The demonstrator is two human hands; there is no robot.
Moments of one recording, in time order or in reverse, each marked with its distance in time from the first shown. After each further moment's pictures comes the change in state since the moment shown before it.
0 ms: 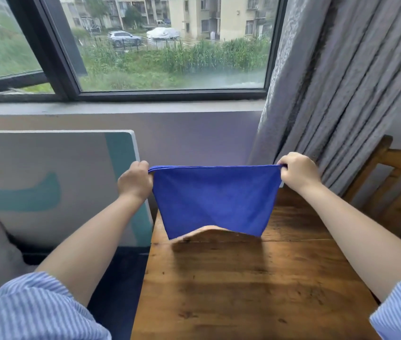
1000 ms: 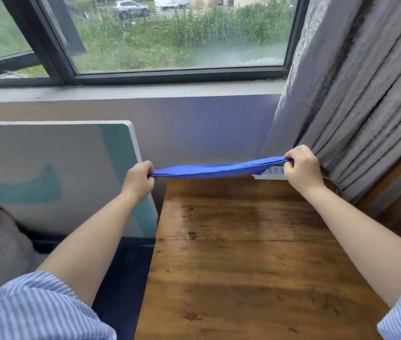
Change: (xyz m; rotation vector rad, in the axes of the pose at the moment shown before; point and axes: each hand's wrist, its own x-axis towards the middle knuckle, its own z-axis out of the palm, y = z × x) left_hand 0.040 -0.021 0.046 -0.259 -0.144 0.024; right_hand 0.036 0.008 0.062 0.244 0.107 -0.052
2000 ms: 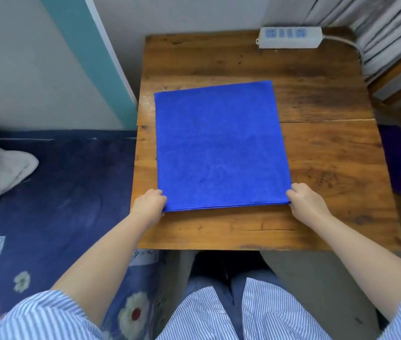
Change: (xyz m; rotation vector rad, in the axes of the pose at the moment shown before) left_hand -0.230 -0.097 0.154 0.682 -0.965 0.159; right_hand -0.303 0.098 0.066 -0.438 -0.962 -0.015
